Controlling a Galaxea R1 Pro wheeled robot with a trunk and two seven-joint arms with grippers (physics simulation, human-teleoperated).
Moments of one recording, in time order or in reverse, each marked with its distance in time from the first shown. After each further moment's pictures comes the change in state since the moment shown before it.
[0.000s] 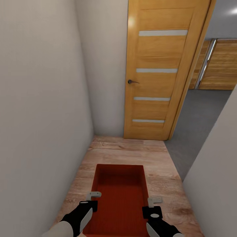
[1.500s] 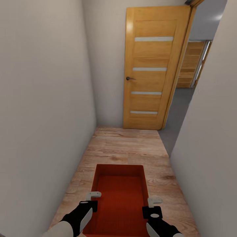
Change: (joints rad) left arm 0.000 0.000 -0.001 0.000 0.001 0.000 0.000; right arm 0.000 0.000 0.000 0.000 0.000 0.000 0.000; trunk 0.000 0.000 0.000
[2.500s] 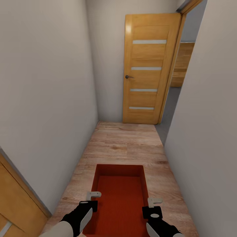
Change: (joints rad) left arm 0.000 0.000 -0.001 0.000 0.001 0.000 0.000; right arm 0.000 0.000 0.001 0.000 0.000 0.000 0.000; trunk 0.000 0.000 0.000
